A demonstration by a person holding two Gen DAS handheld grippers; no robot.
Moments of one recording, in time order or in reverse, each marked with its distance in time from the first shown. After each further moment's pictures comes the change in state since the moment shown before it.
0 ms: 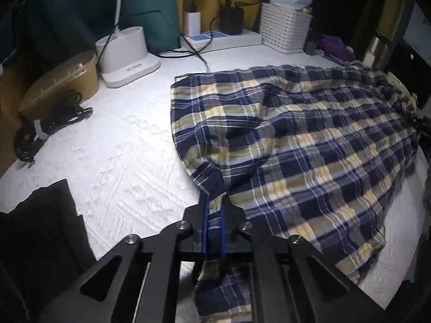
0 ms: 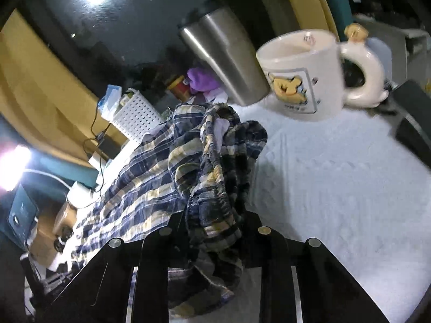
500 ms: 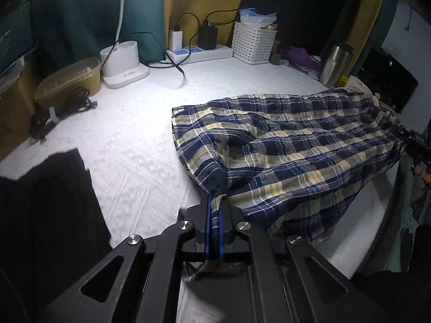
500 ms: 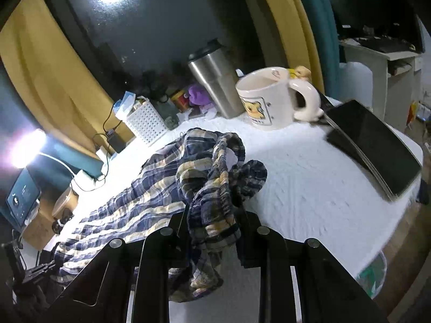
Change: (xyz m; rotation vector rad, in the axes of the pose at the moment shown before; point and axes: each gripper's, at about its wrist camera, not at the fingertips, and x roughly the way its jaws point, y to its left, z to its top) left arm -0.067 -0.022 -0.045 -0.016 -0.058 -0.100; right arm -0.090 -0.010 -0.037 -0.037 -0.033 -0.054
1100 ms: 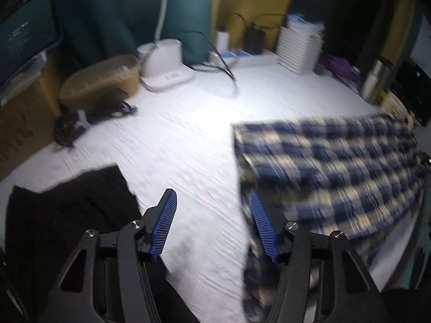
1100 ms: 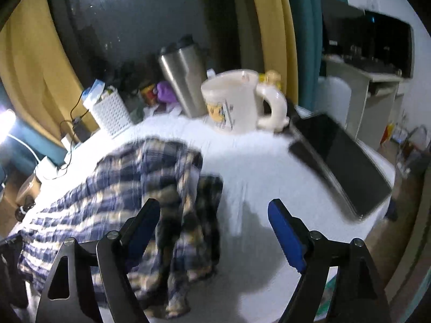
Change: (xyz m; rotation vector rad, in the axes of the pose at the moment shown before) left arm 0.012 0.051 0.033 -0.061 -0.005 0.159; right arm 0.008 -0.013 0.024 -0.129 -0.043 -0.191
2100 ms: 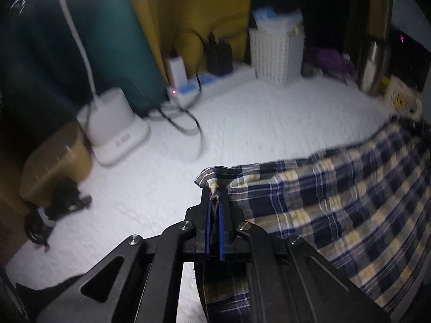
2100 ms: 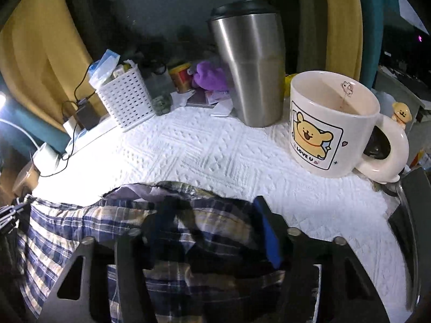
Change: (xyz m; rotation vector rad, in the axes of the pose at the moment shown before) left arm 0.056 -0.064 0.072 0.212 -0.088 0.001; right arm 0.124 0.070 0.046 -0.095 0.112 0.105
